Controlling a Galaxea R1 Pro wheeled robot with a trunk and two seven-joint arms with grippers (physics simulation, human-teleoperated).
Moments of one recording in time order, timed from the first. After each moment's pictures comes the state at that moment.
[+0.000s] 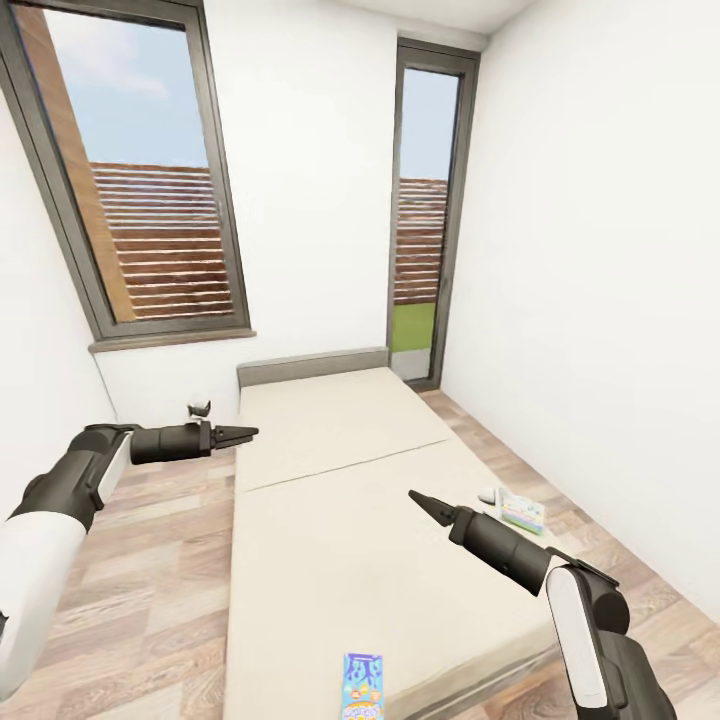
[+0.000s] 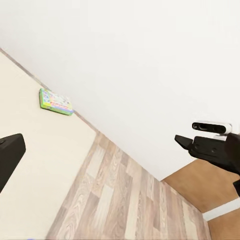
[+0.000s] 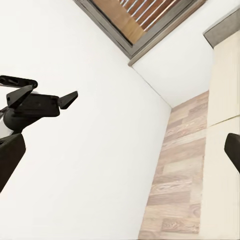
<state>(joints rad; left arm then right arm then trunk) -0.96 0.32 0.04 -0.73 0.12 0.82 -1.39 -0.27 0.10 -0.23 -1.57 -0.39 0.83 0.79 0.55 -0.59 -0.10</state>
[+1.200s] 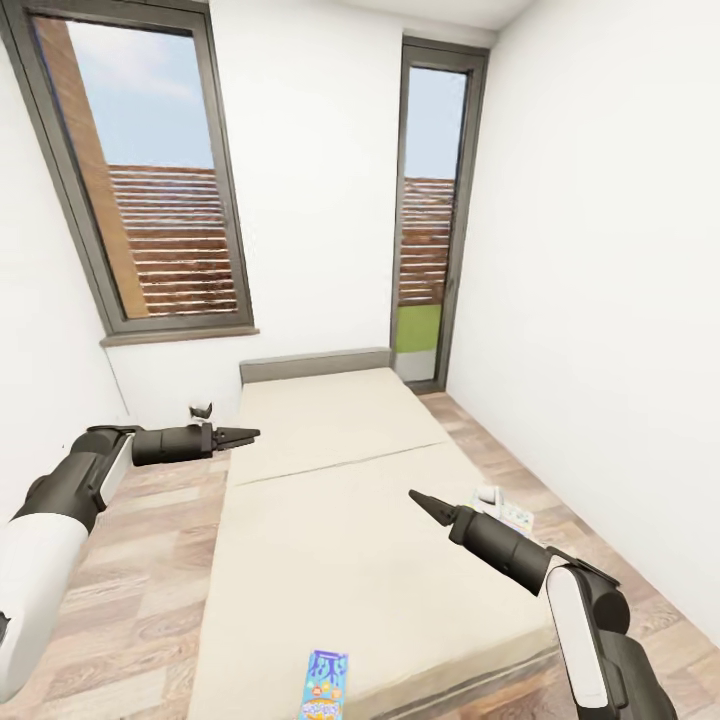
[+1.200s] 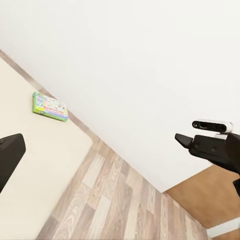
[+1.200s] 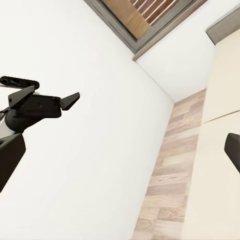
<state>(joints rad) -0.95 0.32 0.04 -0.73 0.12 0.82 -1.39 -0.27 0.10 -0.23 -1.57 -0.39 0.83 0.79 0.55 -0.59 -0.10</state>
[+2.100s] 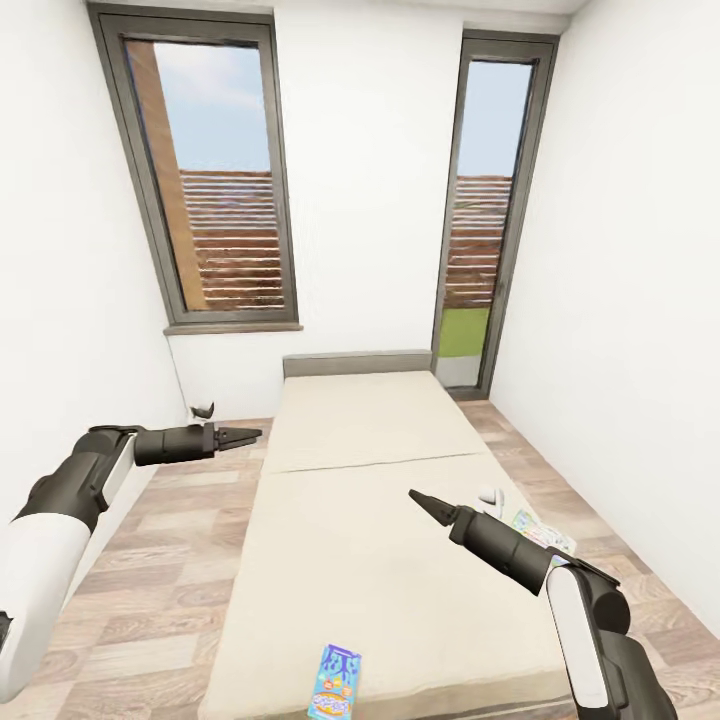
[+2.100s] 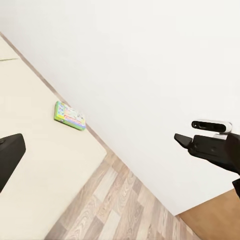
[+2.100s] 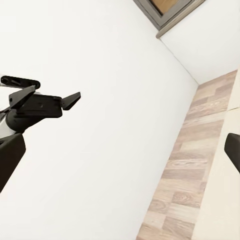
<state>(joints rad) -0.95 0.31 0.04 -0.73 0.12 0.82 -1.39 -0.27 0.10 -0.23 -1.57 -0.39 0.83 0.79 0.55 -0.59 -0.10</state>
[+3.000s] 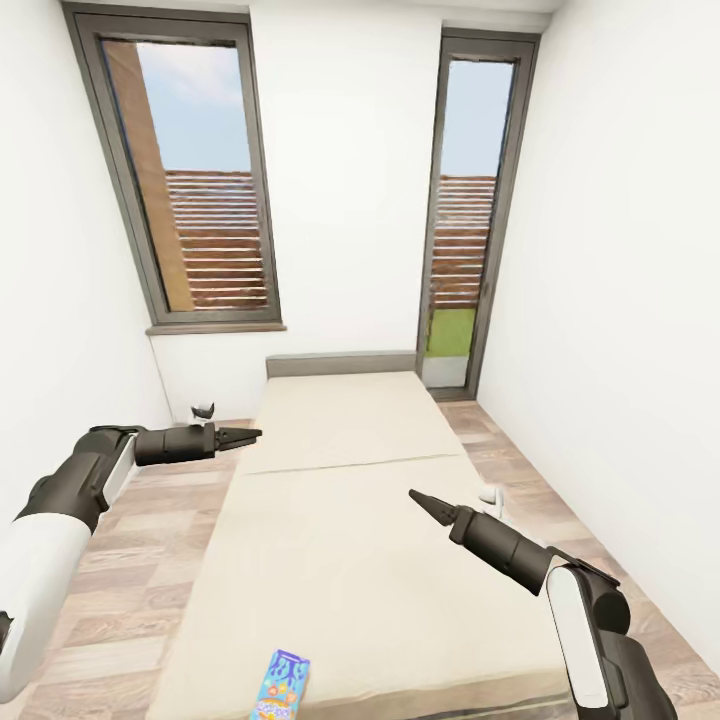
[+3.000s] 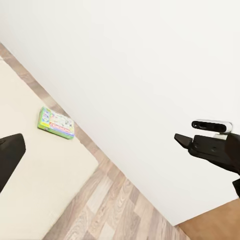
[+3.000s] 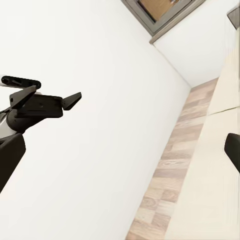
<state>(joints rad) -0.95 0.31 0.04 -0.73 0.12 0.82 -1.39 -0.27 0.10 -0.23 -1.57 -0.39 0.83 0.79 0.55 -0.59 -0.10</state>
